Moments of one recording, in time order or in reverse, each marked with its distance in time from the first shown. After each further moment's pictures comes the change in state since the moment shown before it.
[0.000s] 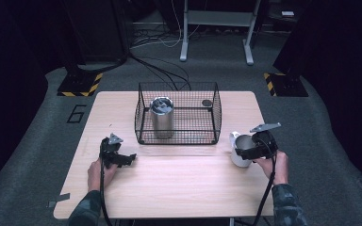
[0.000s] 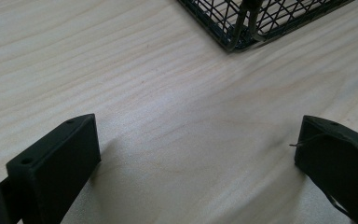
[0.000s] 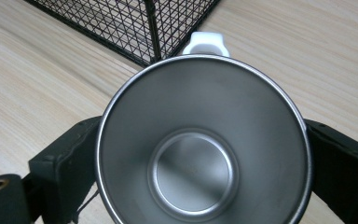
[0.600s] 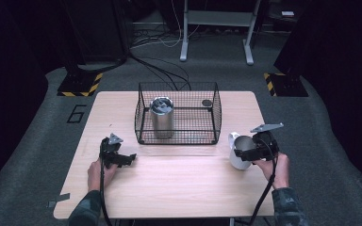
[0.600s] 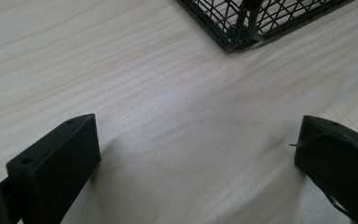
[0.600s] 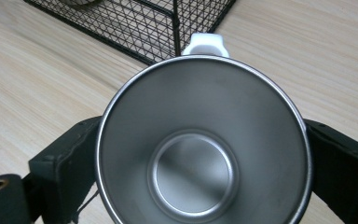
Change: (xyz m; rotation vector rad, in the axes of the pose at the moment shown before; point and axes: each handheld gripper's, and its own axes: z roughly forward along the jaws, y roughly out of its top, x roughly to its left) left arm 0.000 0.000 0.000 -0.001 0.000 -0.002; right arm 0.018 0.006 -0.021 -0.008 0.018 0.045
